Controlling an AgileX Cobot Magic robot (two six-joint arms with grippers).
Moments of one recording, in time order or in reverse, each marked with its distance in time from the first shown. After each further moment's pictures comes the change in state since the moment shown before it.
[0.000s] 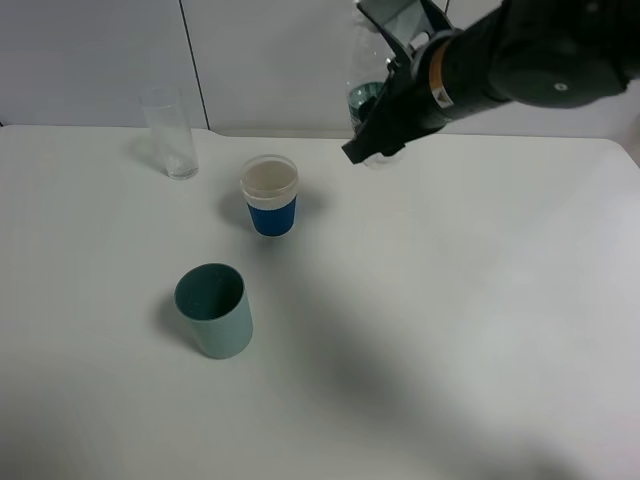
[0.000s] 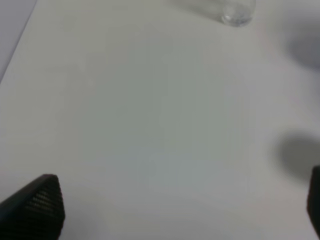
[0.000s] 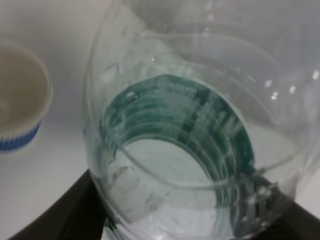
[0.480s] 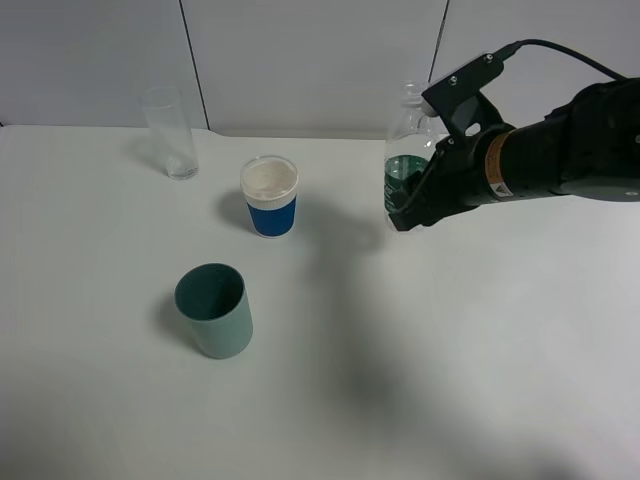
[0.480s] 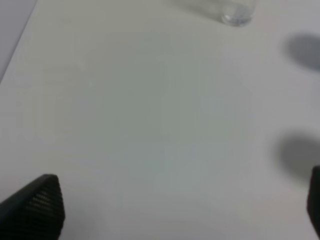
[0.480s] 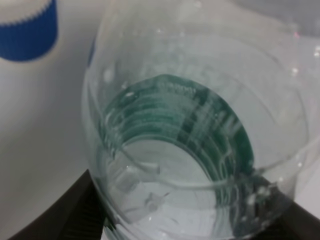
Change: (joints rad) left arm 0.000 0.000 0.000 0.000 0.000 0.000; right arm -0.165 -0.034 0.289 -0.230 -0.295 0.259
